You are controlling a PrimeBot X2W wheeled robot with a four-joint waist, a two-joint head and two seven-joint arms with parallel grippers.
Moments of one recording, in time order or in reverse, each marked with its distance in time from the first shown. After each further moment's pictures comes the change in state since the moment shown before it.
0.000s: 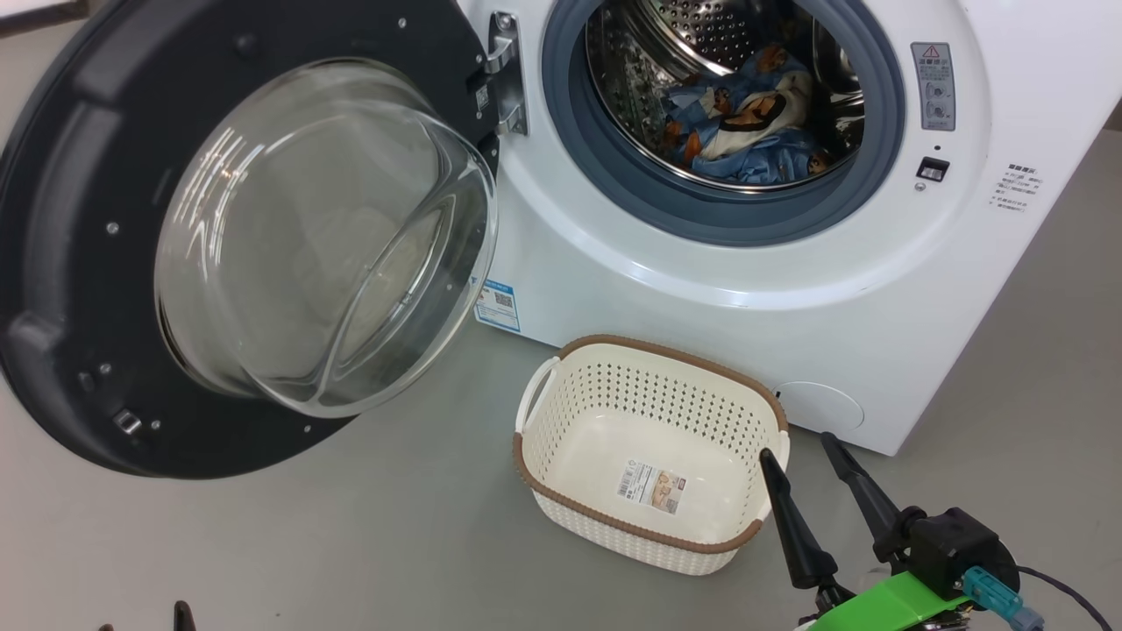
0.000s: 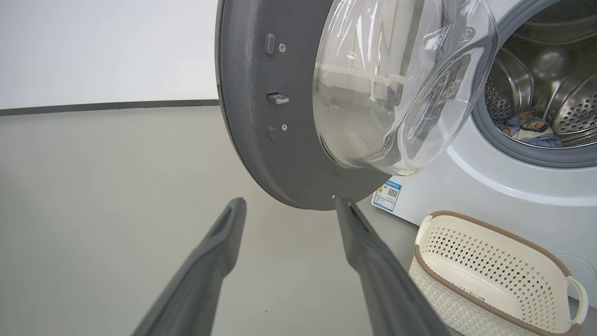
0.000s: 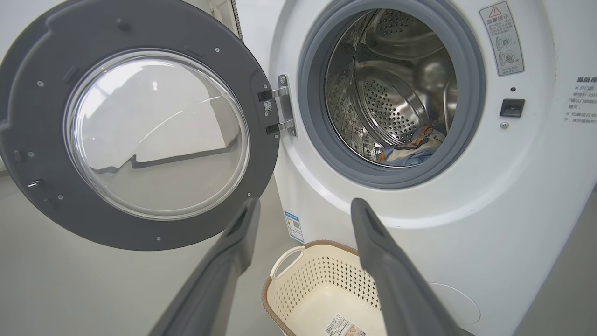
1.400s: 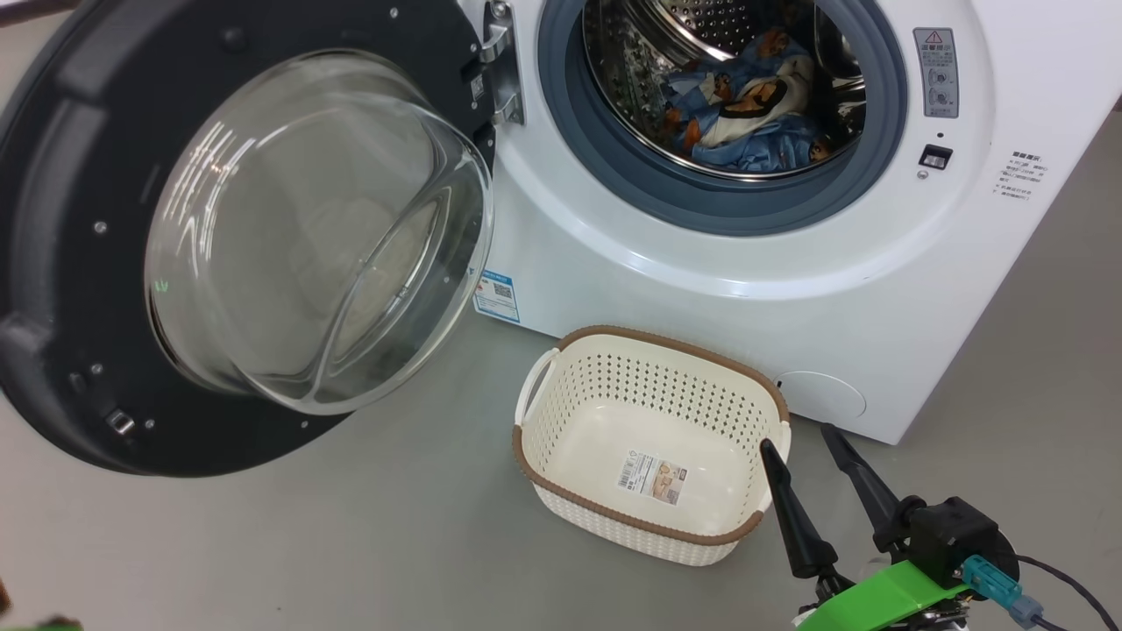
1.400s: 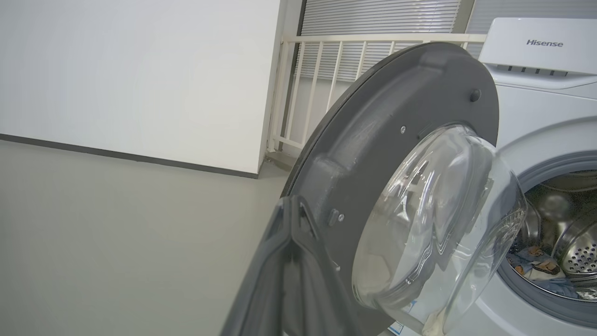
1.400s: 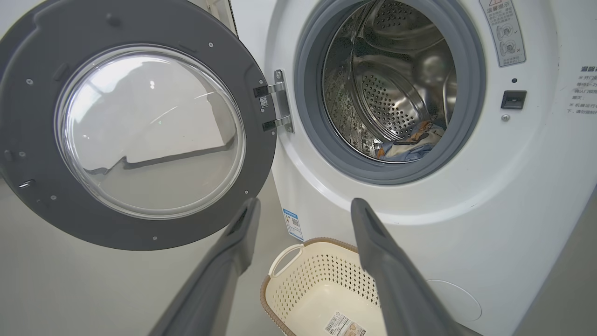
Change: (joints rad) left arm -0.267 0.076 0.231 0.039 -0.172 -0.144 0.000; right arm -0.024 -0.001 -0.002 0.021 0.000 0.000 0.000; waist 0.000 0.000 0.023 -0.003
